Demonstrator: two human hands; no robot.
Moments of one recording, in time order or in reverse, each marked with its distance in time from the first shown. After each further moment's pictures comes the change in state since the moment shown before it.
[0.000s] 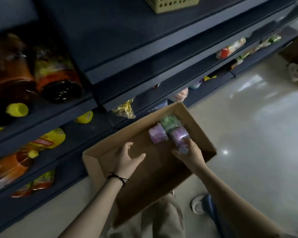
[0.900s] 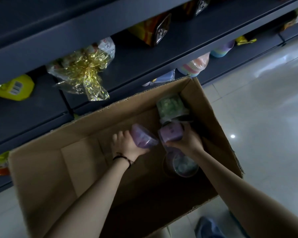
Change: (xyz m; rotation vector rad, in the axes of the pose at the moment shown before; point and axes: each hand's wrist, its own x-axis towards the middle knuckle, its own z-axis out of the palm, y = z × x) left_hand 0.202 -0.085 0.147 0.736 0.143 -0.099; right_hand 0.203 0.116 0.076 -0.139 -0.201 0.000
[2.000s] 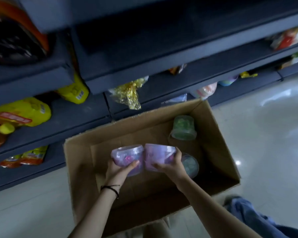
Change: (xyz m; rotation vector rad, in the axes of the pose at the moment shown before) left_hand -0.108 -0.085 -0.060 -1.018 0.055 -0.265; right_hand -0.115 -0.068 0.048 0.651 -0.237 0.123
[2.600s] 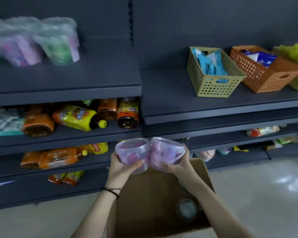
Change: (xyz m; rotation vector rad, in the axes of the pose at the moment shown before) left_hand -0.196 0.187 -0.168 -0.328 0.052 0.633; right_hand -0.226 -0.235 0.026 -0.144 -0.206 -0.516
